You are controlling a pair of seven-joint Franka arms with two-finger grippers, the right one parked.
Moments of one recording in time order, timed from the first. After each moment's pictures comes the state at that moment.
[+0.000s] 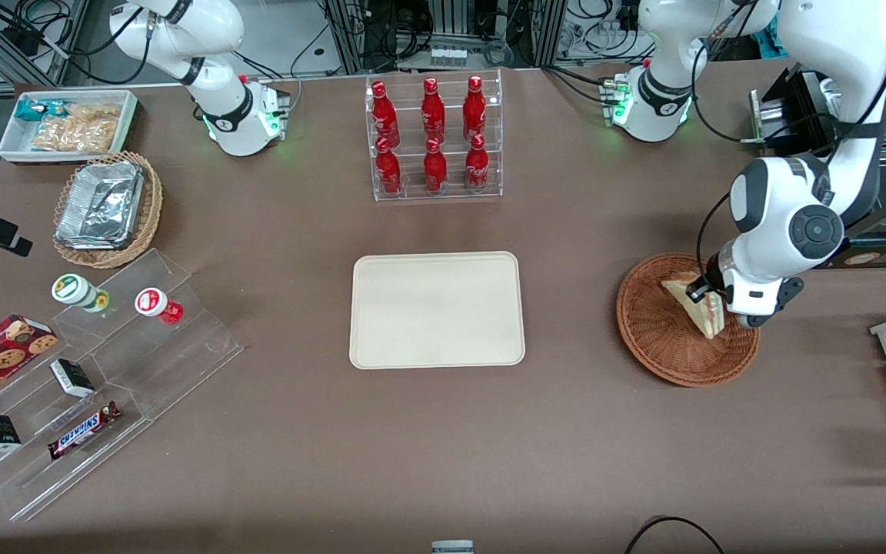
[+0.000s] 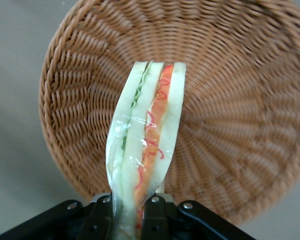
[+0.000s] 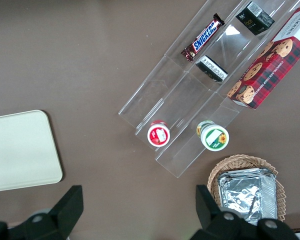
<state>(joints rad) -0.04 0.17 -0.04 -2.16 0.01 2.16 -0.68</state>
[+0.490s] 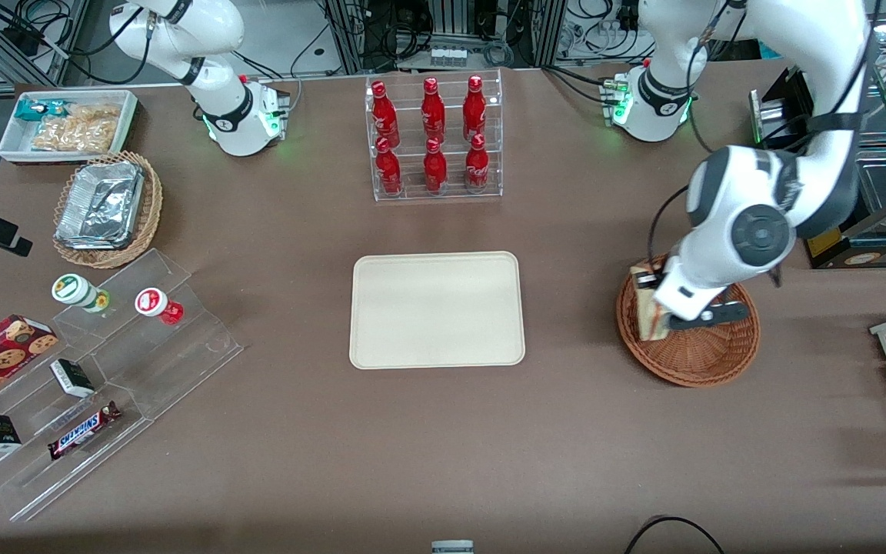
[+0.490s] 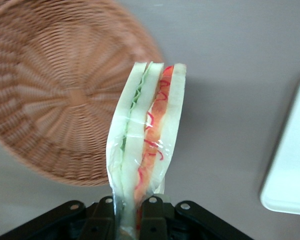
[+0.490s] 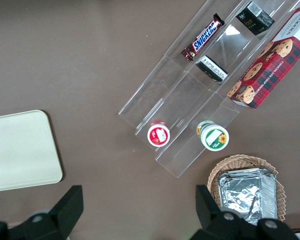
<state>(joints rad) -0.24 0.25 -0.06 -1.90 0.01 1.95 -0.40</state>
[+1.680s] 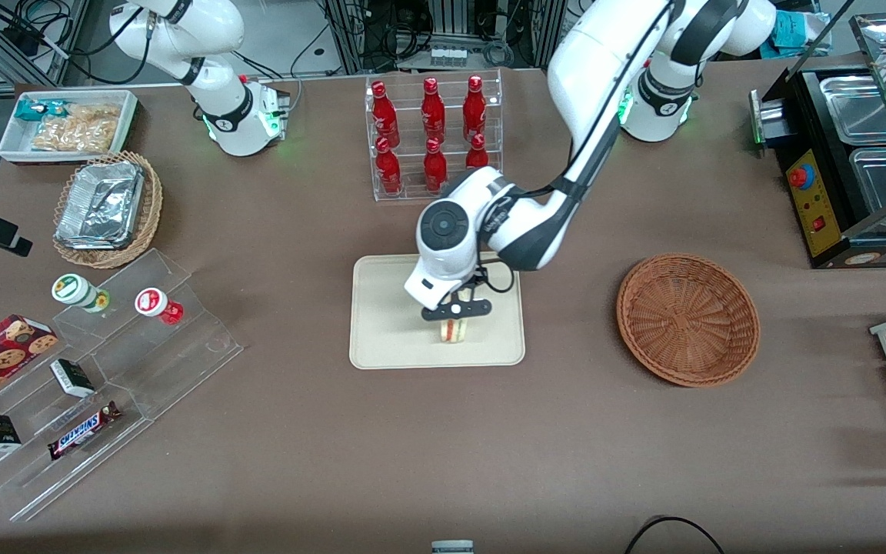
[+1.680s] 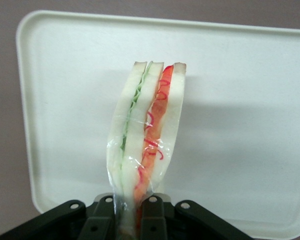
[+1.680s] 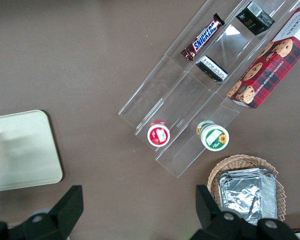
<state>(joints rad) -0.75 0.77 -0.07 -1.34 -0.02 2.02 -0.89</state>
